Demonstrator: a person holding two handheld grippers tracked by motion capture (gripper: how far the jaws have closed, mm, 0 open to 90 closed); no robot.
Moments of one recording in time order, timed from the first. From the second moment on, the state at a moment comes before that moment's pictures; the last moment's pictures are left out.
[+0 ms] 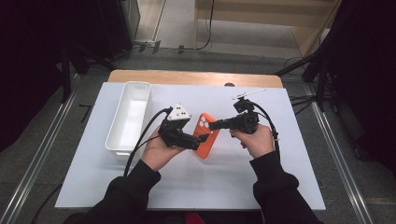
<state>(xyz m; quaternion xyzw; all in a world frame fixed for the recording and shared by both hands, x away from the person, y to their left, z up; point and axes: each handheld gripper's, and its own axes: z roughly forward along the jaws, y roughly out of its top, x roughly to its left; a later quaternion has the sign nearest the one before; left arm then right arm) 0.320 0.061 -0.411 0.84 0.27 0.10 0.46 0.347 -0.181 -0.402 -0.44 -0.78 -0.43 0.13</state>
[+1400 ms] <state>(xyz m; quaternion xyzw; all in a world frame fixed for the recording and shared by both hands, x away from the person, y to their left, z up) 0.319 0.036 -0.435 0.82 0.29 0.13 0.47 0.343 -0.173 -0.399 -0.45 -0.77 -0.44 0.14</state>
